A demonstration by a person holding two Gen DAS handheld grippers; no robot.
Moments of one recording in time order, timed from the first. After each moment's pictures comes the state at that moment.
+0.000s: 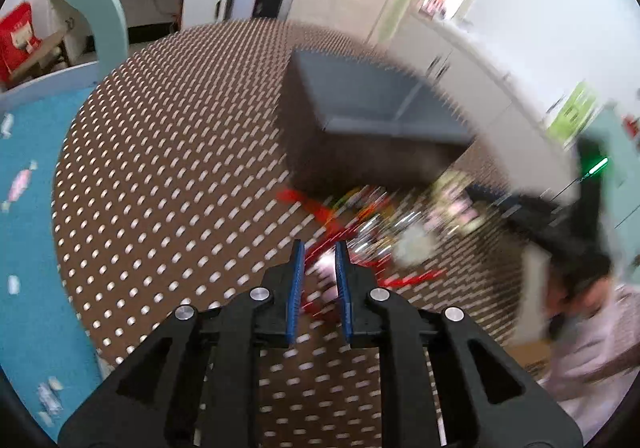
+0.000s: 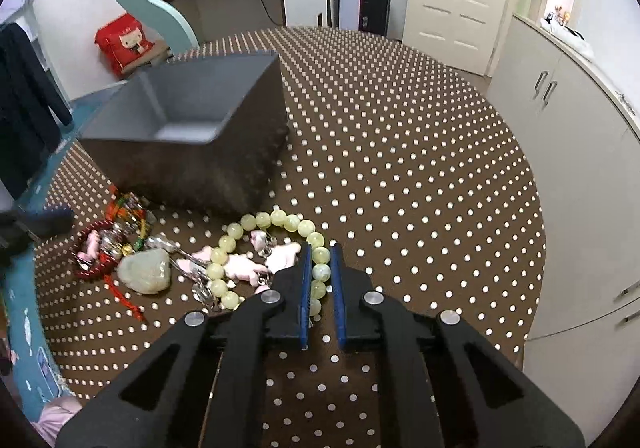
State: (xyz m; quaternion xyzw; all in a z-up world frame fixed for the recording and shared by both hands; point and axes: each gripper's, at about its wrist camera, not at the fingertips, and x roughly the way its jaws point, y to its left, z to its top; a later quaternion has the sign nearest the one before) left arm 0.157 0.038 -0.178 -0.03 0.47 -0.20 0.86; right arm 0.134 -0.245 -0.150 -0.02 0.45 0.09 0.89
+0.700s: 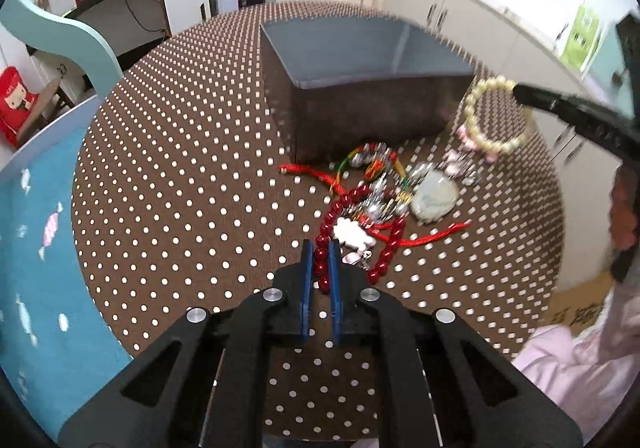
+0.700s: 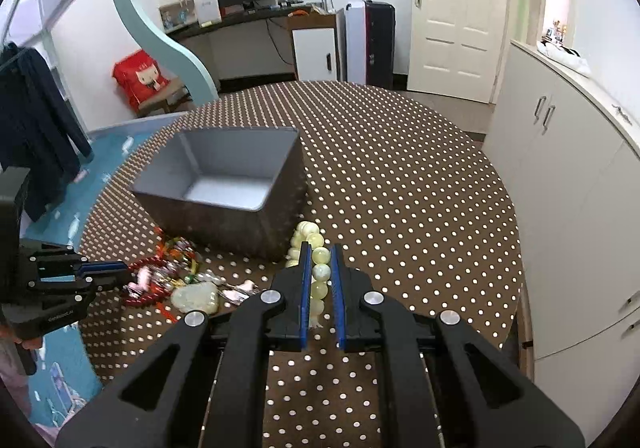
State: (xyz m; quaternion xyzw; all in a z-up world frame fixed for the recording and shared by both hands) left arm 0.149 0.019 -0.176 0.06 0.48 -0.22 0.85; right arm 0.111 -0.249 -0.108 0.01 0.38 0.11 0.92
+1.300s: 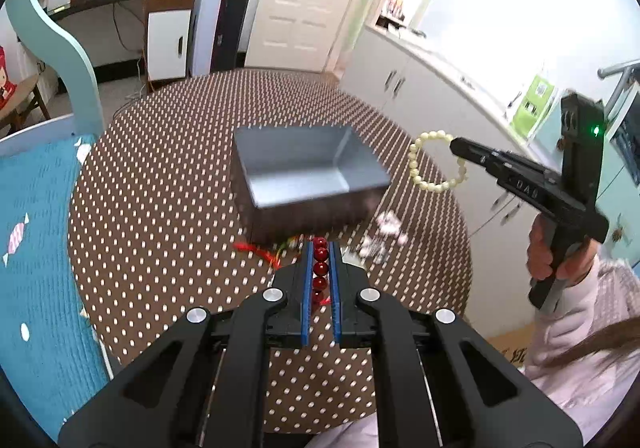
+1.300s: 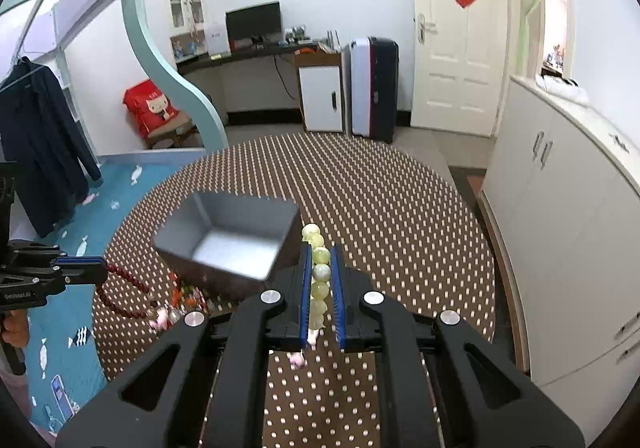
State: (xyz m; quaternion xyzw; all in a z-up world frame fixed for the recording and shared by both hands) left arm 0.139 0.029 -0.094 -0.04 0.41 -0.28 0.87; right arm 0.111 -0.257 -0.060 0.00 0.32 0.12 0.94
